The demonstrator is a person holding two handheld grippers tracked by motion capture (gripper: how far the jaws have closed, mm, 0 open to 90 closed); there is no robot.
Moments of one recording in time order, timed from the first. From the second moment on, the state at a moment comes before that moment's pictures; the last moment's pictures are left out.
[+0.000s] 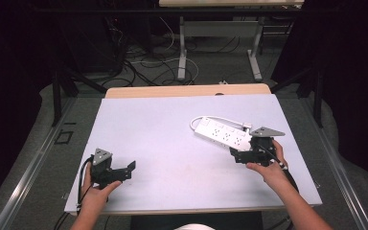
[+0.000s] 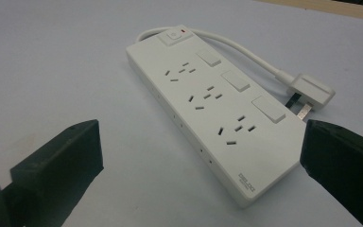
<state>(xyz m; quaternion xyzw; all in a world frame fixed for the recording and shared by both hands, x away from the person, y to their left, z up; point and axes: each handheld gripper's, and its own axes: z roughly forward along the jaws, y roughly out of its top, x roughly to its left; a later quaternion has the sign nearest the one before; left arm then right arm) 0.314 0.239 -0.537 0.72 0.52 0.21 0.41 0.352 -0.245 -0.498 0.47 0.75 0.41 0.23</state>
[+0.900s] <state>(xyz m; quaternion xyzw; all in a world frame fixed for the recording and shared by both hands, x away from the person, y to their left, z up) 0.314 0.240 -0.537 0.72 0.52 0.21 0.41 0.320 -0.283 -0.521 0.50 0.72 0.42 0.23</state>
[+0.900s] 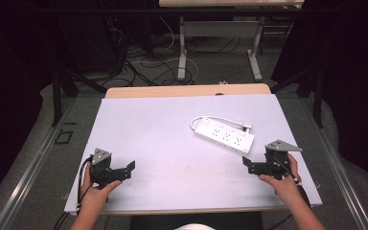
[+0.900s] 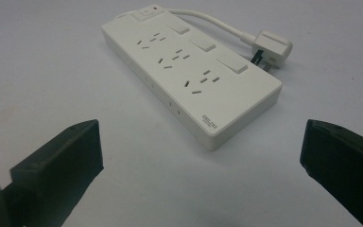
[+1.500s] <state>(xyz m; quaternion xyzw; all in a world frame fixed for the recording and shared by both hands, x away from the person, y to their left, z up) 0.315 0.240 -0.538 0.72 0.53 0.21 0.41 0.308 -0.303 -0.545 0.52 0.70 0.43 0.25</state>
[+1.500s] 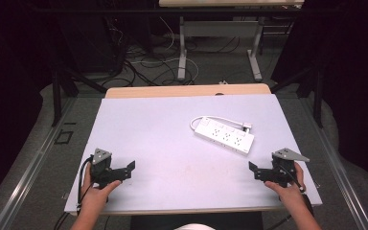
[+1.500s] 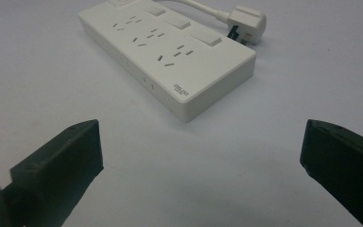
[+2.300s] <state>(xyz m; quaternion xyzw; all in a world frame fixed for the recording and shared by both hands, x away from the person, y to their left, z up) 0.316 0.240 -0.539 0.72 0.53 0.20 0.41 0.305 -0.314 -0.549 0.53 0.69 0.43 0.25</state>
